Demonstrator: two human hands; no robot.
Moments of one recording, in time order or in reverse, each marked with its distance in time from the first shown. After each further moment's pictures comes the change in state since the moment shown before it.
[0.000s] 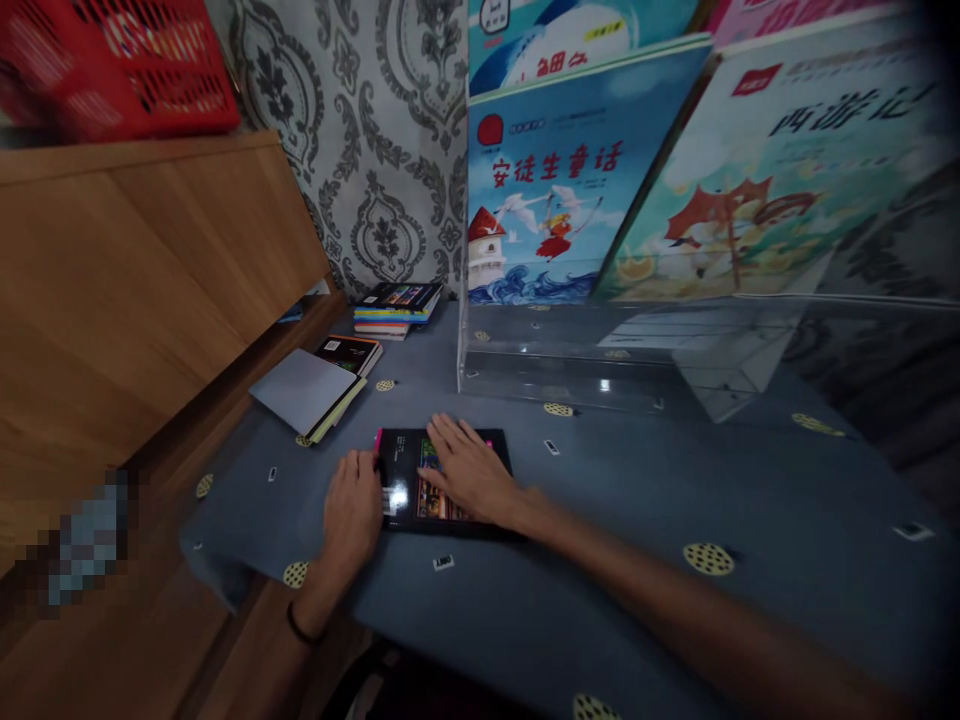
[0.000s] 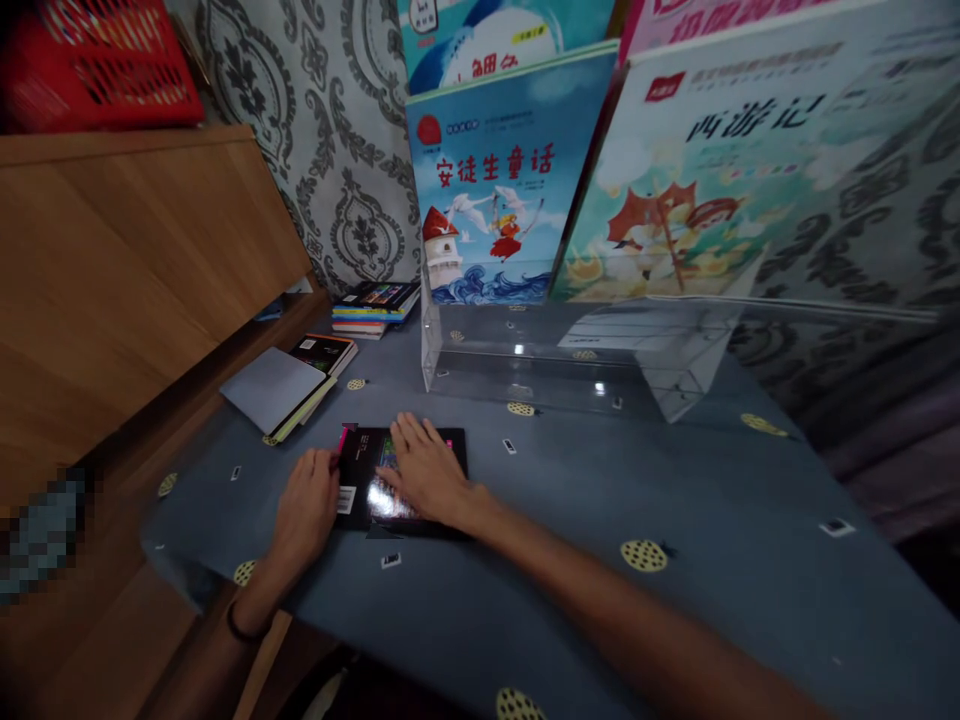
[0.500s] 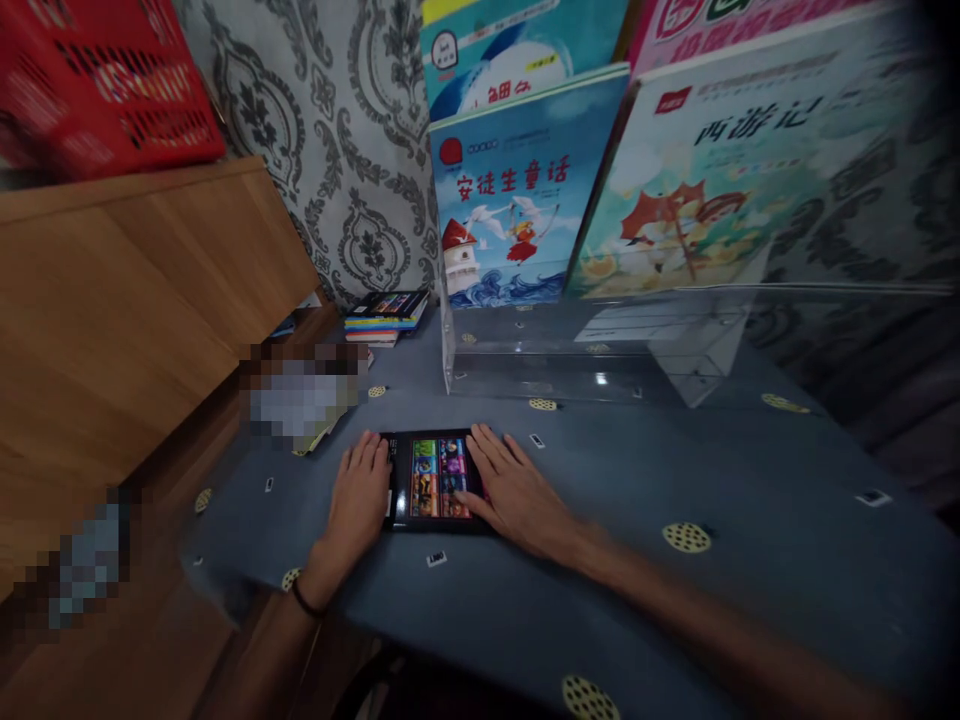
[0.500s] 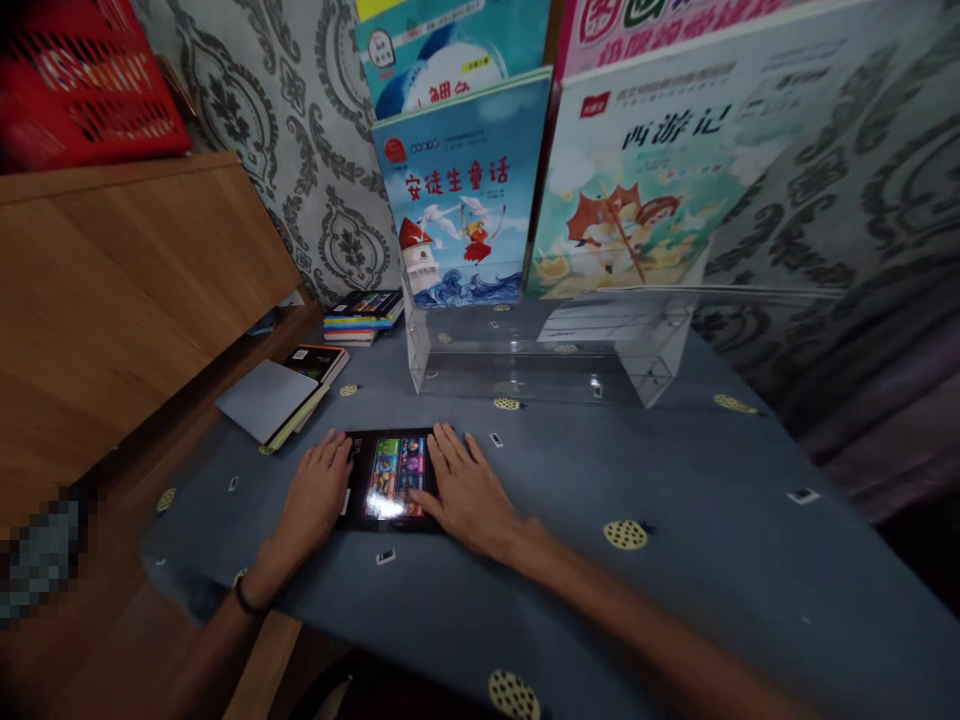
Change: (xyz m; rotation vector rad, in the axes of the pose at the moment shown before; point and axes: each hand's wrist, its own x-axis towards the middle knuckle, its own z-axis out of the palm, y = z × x) left_hand 0.019 0.003 0.007 0.027 -0.064 0.214; right_hand -0.072 0.027 -0.007 -0.022 0.128 0.077
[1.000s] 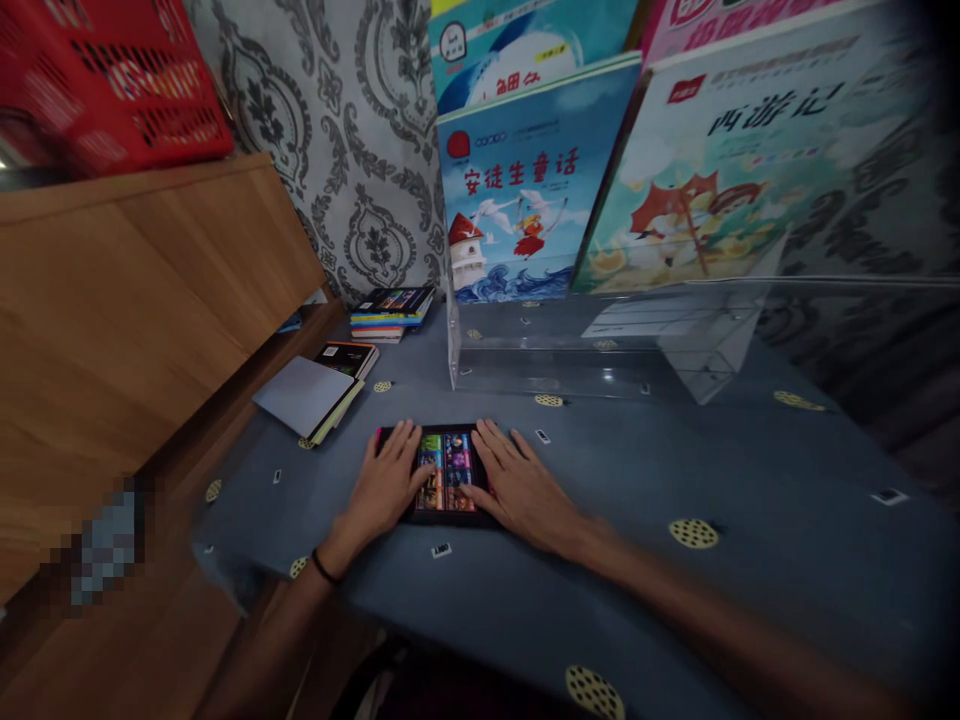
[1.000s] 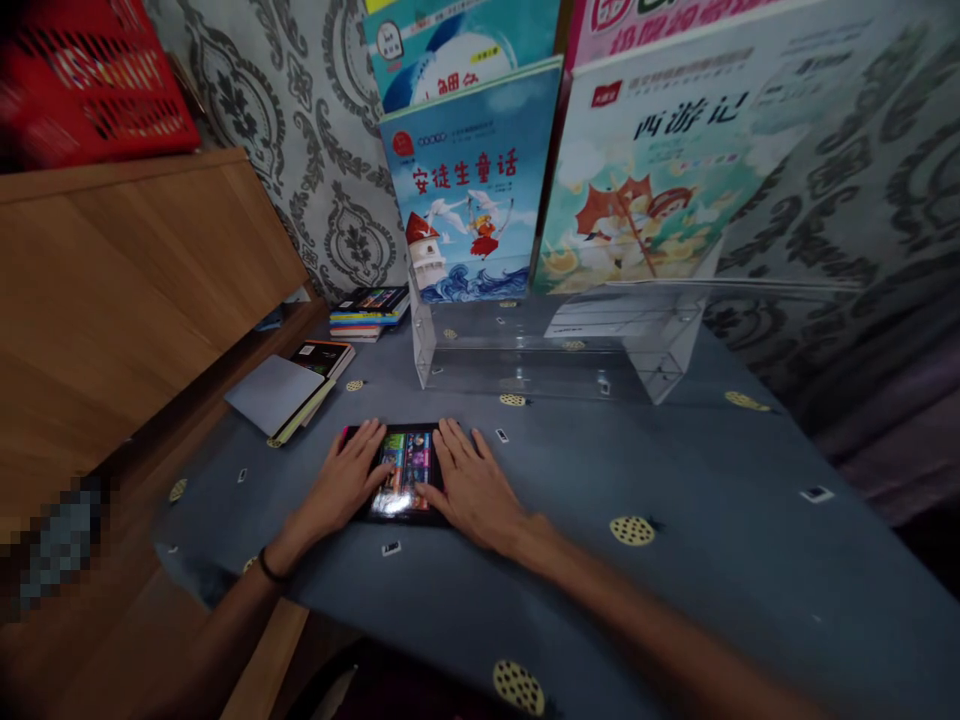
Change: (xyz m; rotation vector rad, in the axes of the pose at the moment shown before) left_hand 0.013 0.021 -0.007 -0.104 -0.198 0.111; right_hand 0.001 -0.002 -0.001 -0.014 -0.021 0.008
